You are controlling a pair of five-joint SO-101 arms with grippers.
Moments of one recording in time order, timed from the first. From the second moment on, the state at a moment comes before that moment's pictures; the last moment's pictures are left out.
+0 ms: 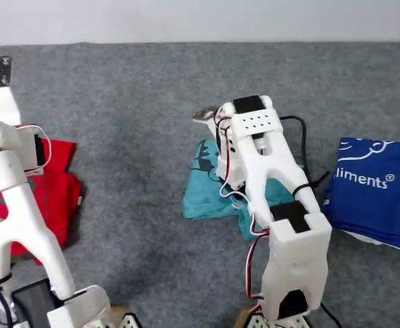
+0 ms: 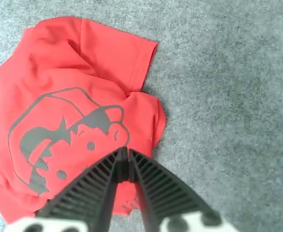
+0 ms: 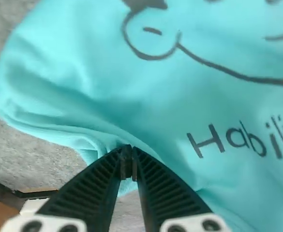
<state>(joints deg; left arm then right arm) -26.7 -12.5 -5.4 99.5 -4.4 -17.5 26.3 -15.9 100.5 27.6</state>
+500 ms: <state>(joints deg) -26.7 -12.5 -5.4 99.5 -4.4 -17.9 34.5 -17.5 68.7 26.5</state>
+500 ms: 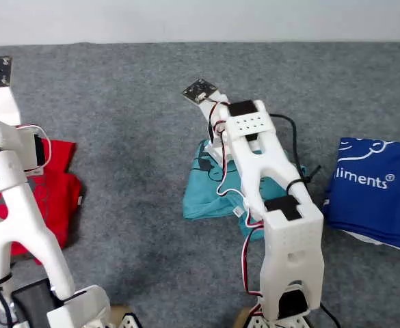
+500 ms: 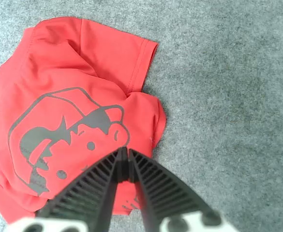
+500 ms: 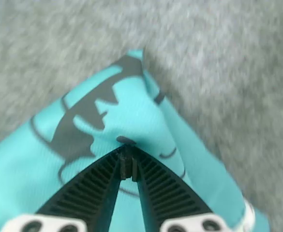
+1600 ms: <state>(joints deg) -29.4 -12.5 -5.4 99.5 -4.4 -14.7 45.8 -54.9 100.3 26.4</state>
